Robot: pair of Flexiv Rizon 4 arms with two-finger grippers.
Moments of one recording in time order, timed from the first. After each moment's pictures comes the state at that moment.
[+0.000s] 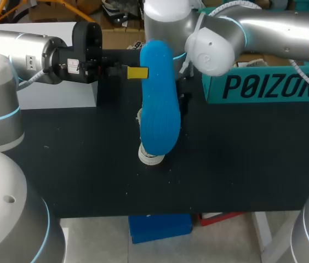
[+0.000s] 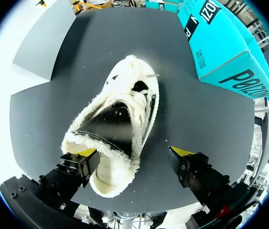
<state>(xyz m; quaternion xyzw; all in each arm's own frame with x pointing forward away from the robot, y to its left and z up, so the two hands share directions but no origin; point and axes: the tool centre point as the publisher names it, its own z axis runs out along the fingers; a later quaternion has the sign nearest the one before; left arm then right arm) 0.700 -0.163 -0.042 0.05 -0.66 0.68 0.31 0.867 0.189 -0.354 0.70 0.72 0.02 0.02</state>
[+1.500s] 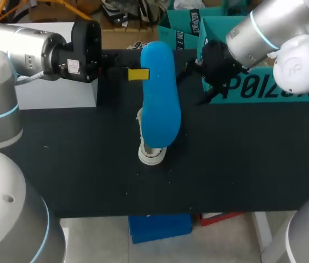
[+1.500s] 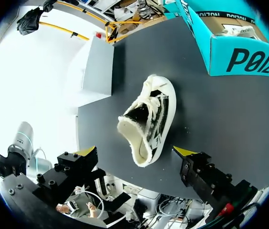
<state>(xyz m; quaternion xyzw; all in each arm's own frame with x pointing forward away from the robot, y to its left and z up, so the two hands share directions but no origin) 0.699 -0.164 -0.044 -0.01 -0.68 0.69 0.24 0.848 0.154 -0.251 0.69 0.65 0.26 -0.21</state>
